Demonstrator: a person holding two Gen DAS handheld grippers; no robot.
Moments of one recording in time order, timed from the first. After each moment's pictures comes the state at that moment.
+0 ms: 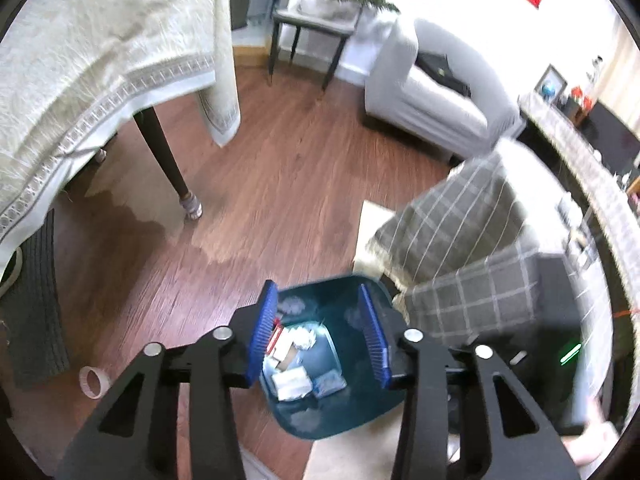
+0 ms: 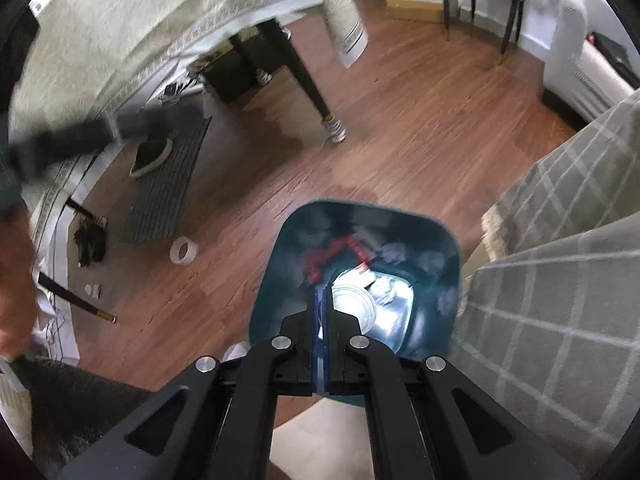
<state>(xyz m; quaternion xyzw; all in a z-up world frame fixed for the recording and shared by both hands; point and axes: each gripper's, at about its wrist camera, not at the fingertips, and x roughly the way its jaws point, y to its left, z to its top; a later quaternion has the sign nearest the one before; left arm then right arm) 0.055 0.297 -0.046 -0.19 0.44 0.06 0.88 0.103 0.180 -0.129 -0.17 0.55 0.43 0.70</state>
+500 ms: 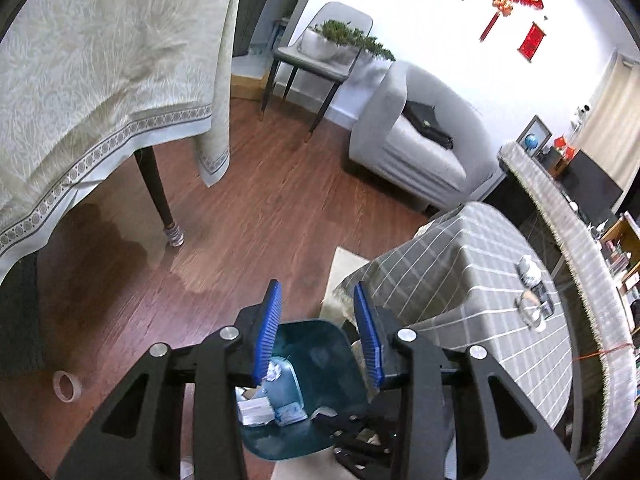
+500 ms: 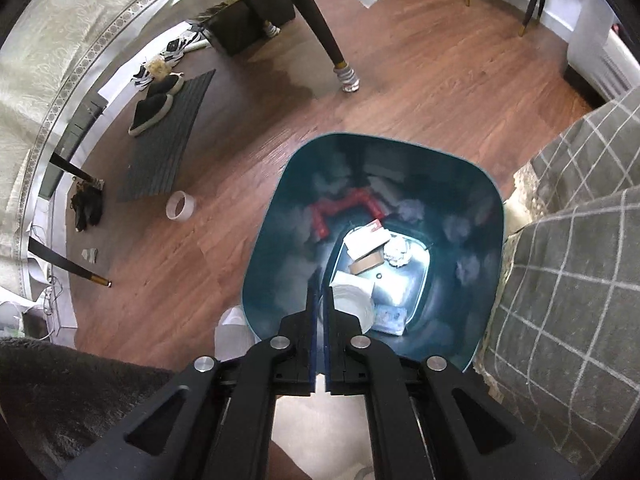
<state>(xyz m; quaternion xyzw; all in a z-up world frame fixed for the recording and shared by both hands) 0.051 0.302 0.003 -0.24 0.37 0.05 0.90 0.092 0.188 -0.176 -0.19 0.59 0.43 0.65</state>
